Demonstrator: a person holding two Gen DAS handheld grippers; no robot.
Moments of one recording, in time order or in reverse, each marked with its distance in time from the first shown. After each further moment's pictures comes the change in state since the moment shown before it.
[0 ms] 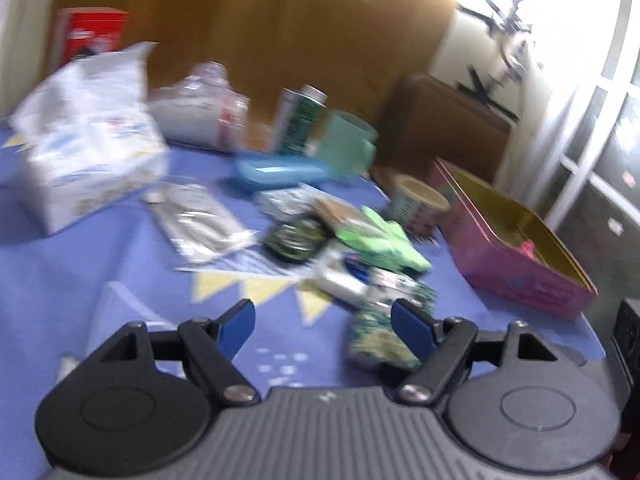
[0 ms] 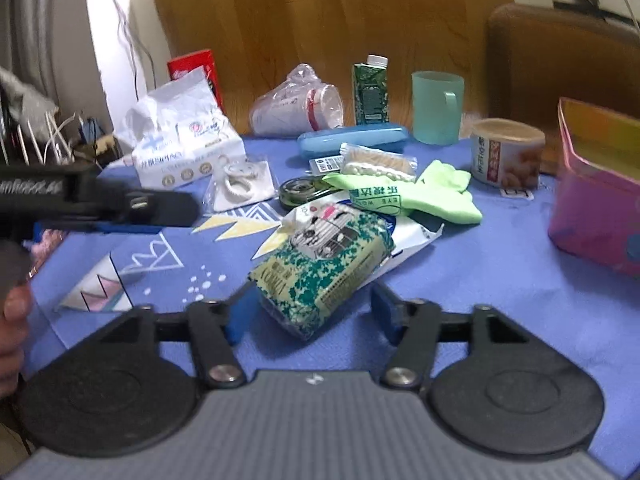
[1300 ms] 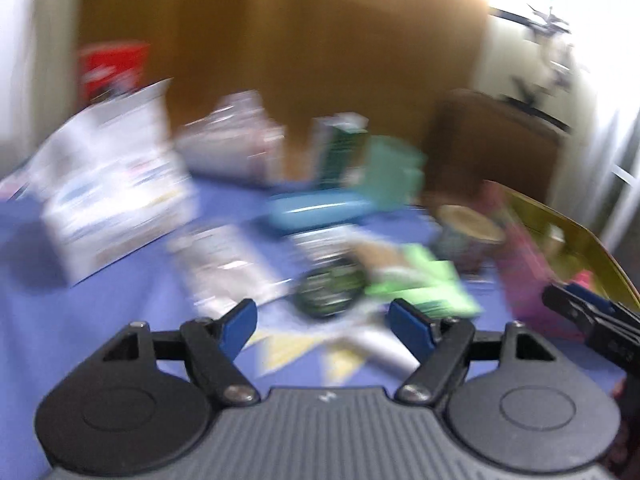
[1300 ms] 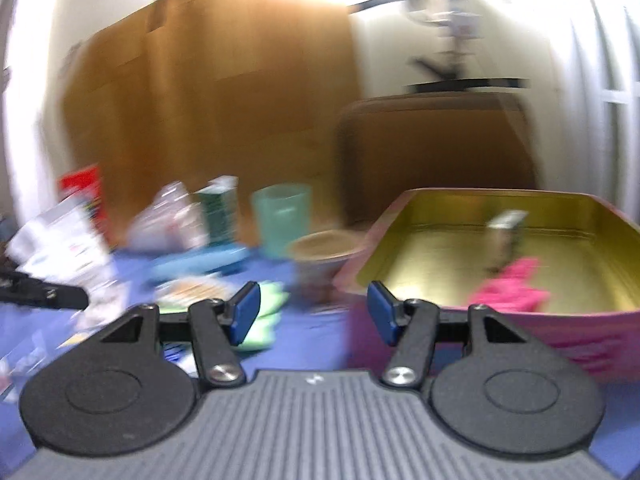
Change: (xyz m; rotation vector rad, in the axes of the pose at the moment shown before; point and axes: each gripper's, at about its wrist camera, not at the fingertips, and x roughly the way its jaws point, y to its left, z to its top) left arm 0.011 0.000 0.028 -0.048 -0.064 0.218; right arm -0.034 -0.102 0.031 0.064 -0.288 -0.225
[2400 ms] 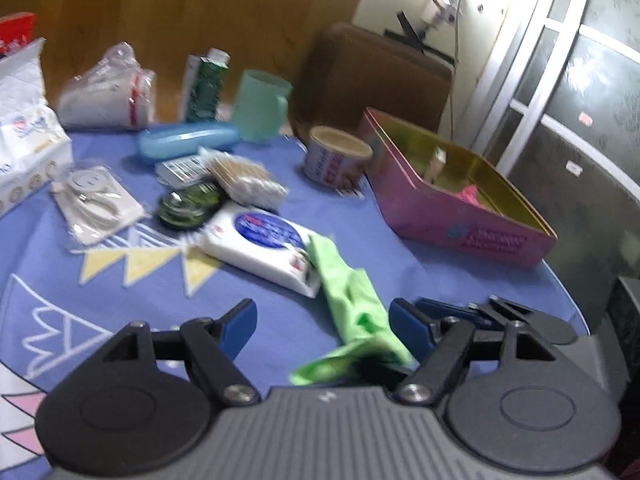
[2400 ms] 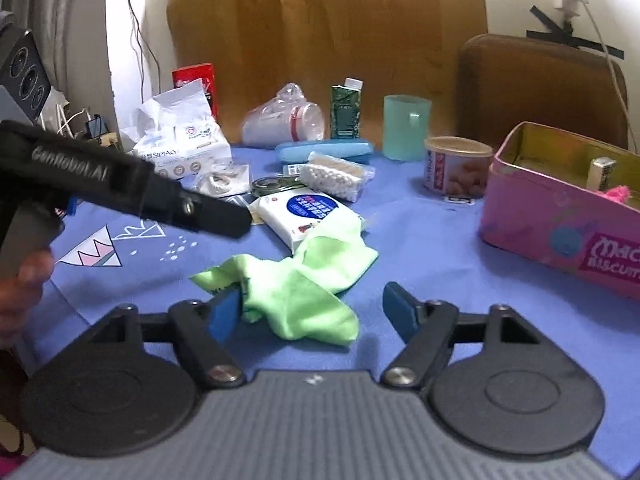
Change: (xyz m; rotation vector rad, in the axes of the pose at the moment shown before) left arm -0.009 -0.063 -0.041 0.148 0.170 -0.323; right arm -0.038 0.061 -0.061 -0.121 0.214 0.211
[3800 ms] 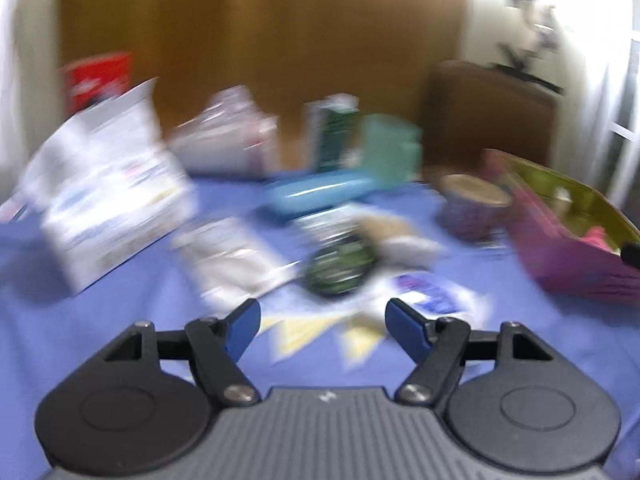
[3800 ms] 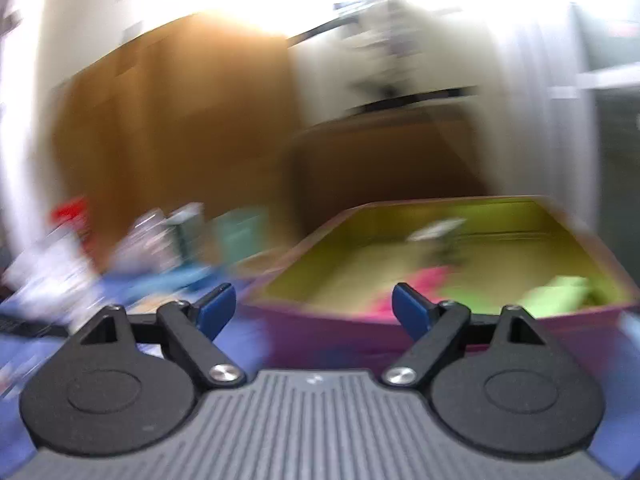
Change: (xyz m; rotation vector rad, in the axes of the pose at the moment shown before) left arm -0.012 0.069 0.013 -0.038 -0.134 0.362; right arm -0.045 -0.123 0.035 0.162 -0.261 -0.203
